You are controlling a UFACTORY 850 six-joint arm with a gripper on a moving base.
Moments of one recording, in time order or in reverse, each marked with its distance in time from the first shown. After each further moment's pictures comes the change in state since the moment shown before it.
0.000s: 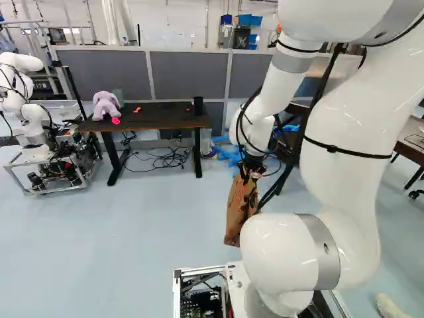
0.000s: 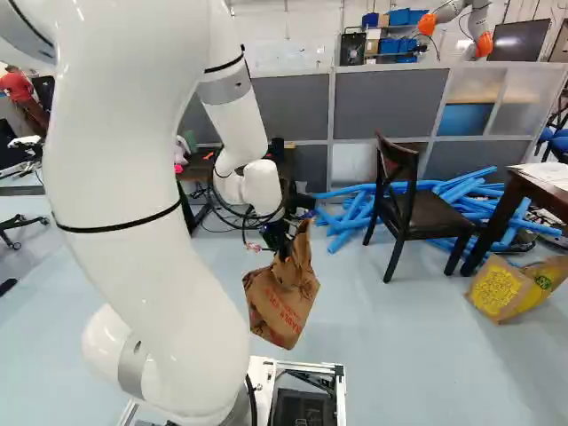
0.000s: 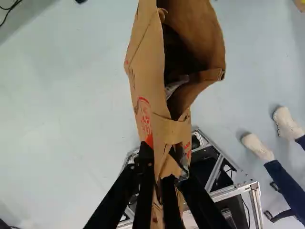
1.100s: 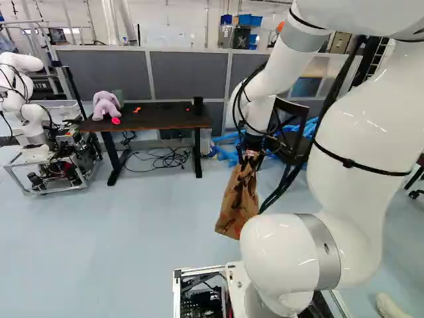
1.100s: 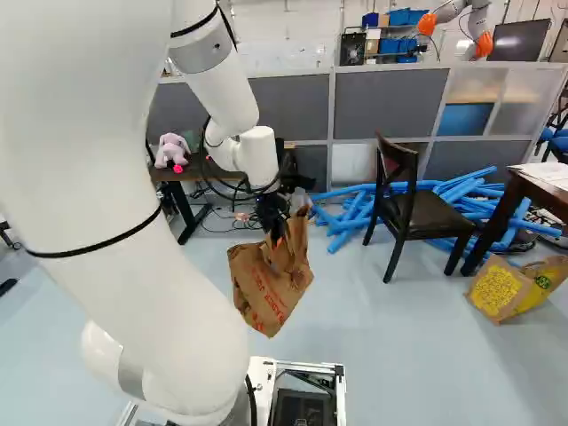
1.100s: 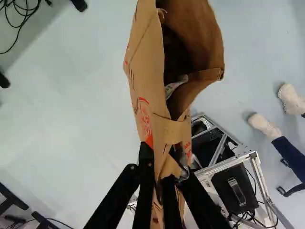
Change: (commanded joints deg) arm 1.4 6.8 -6.0 9.0 -16.2 0.0
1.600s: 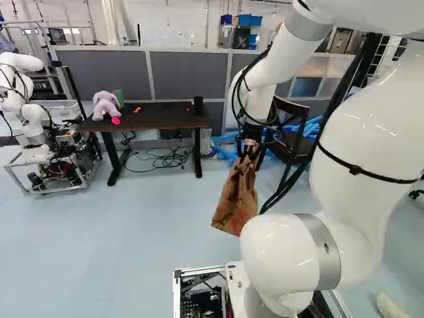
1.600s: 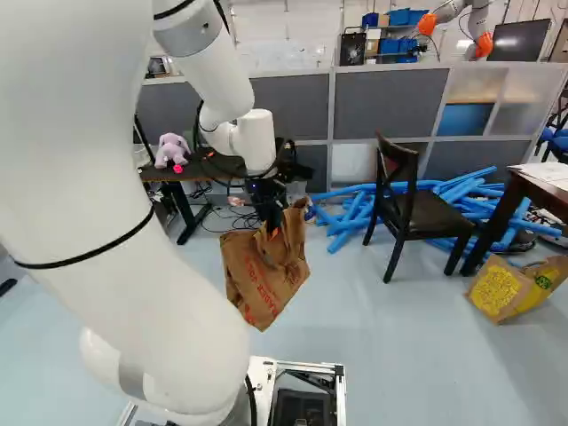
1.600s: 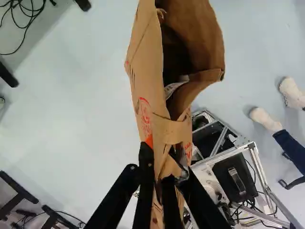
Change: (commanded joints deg) arm 0.6 2.4 -3.4 2.2 -7.1 0.0
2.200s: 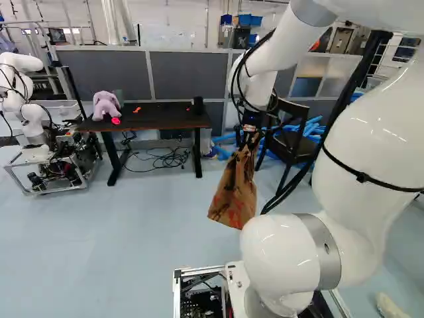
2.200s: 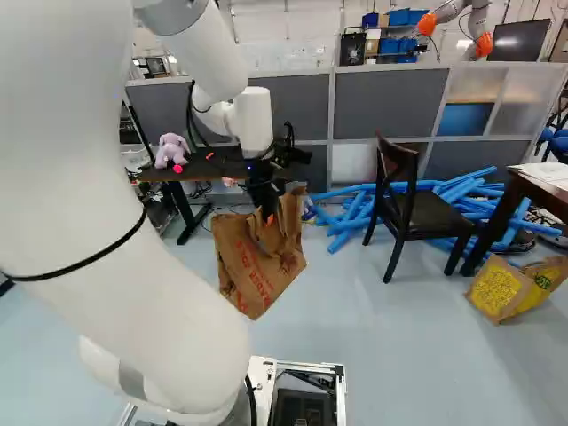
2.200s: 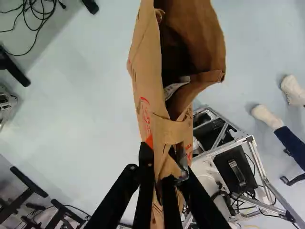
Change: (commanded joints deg) arm 0.6 2.4 -4.3 1.4 -5.4 0.0
